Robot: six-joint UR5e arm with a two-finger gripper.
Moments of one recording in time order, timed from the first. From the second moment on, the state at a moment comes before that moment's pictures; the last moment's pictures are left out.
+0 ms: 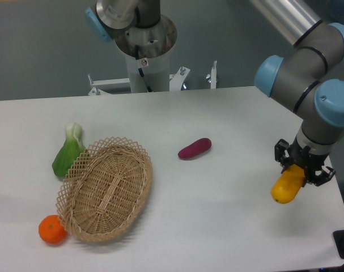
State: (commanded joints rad) arm 2.71 -2.16 -1.24 -1.21 1.55 1.46
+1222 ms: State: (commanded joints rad) arm 2.56 -2.14 -1.38 -1.13 1.55 1.27
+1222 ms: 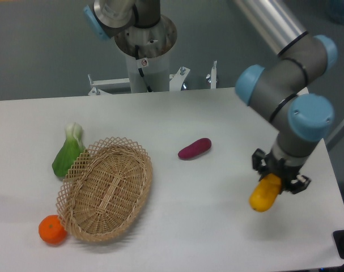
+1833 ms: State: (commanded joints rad) arm 2.54 -2.03 -1.74 -0.91 1.58 1.41
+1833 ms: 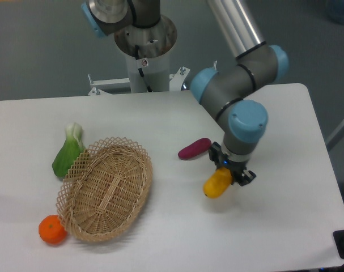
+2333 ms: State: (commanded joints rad) arm 2.51 -2.02 -1.75 -0.90 1.58 1.42
